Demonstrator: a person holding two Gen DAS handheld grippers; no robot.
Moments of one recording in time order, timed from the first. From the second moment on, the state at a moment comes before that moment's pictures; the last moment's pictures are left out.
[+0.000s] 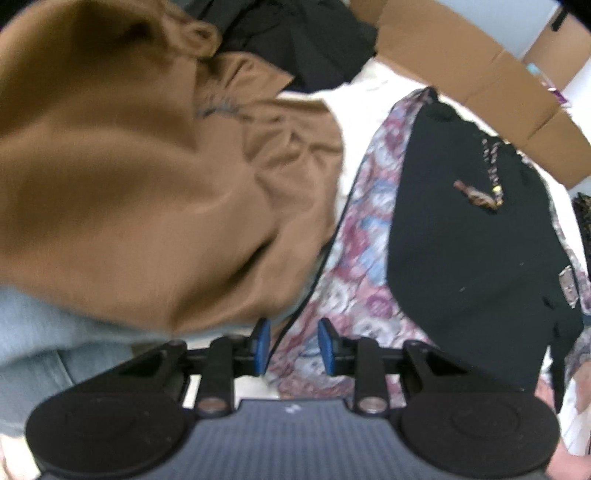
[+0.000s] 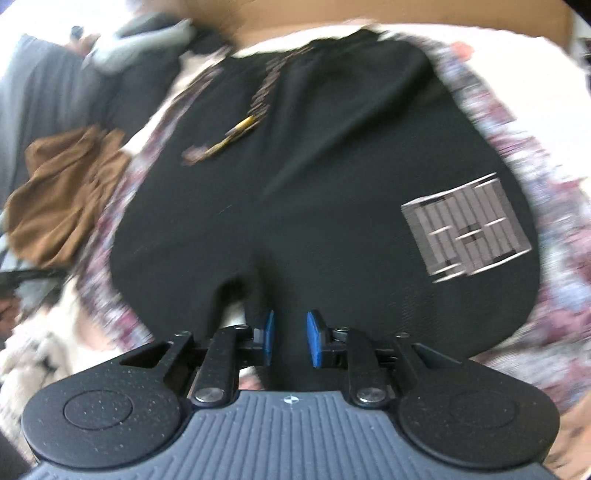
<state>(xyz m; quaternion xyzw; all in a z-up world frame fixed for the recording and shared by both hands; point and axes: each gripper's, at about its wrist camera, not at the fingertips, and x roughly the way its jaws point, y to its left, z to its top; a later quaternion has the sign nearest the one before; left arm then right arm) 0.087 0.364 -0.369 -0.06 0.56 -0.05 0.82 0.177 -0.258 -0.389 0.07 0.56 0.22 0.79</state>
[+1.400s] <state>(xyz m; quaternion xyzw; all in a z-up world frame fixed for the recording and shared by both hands) 0.157 0.294 -0.349 -0.01 0.56 -0.10 0.82 0.190 -0.432 -0.453 -0.02 0.52 -0.03 0.85</state>
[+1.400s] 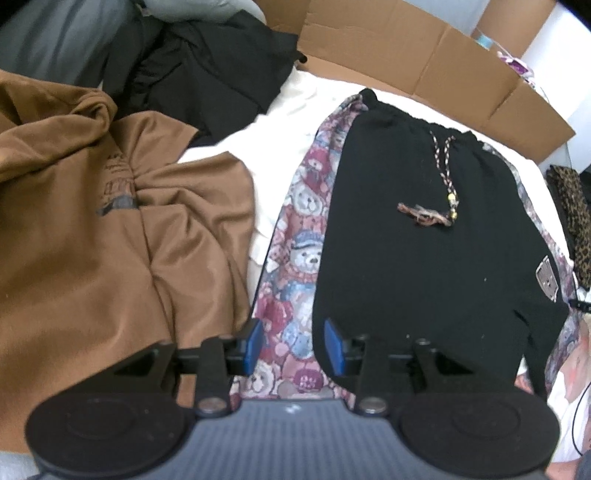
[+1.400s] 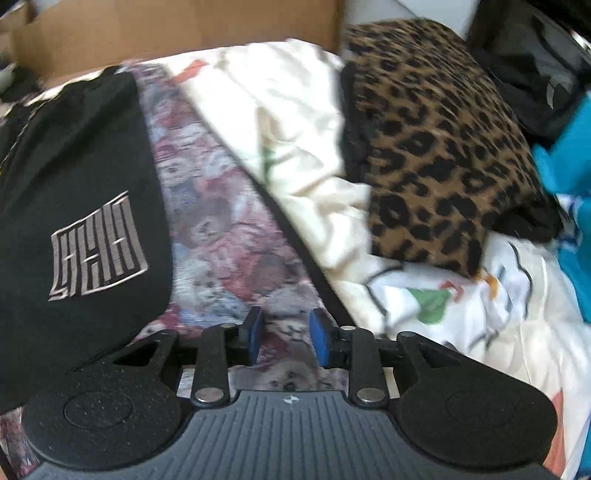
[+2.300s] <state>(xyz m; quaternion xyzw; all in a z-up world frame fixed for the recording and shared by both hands) 0.324 0.158 -0.387 0.04 0.49 -0.15 0.86 0.321 -0.314 -0.429 -0.03 0.44 0.10 0.89</state>
